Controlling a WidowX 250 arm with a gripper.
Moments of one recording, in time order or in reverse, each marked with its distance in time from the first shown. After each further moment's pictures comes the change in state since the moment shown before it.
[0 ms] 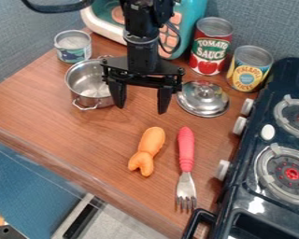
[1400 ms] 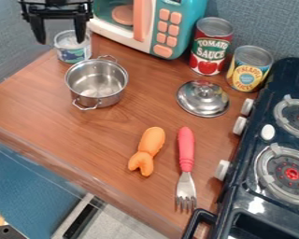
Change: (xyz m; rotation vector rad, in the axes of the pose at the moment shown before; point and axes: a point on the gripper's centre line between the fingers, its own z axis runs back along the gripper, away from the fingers) arm 0.103 0.161 0.011 0.134 0.000 0.395
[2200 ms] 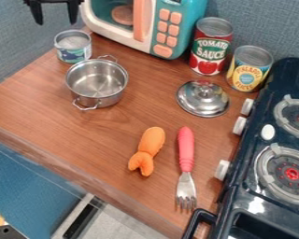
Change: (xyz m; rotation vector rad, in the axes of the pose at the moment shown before) arm 0.090 0.010 -0.029 0.034 -0.037 0.075
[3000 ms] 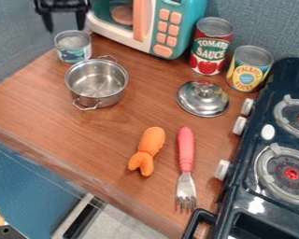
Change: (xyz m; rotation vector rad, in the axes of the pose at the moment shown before) arm 0.009 -0.019 -0.029 -0.007 -0.049 -0.029
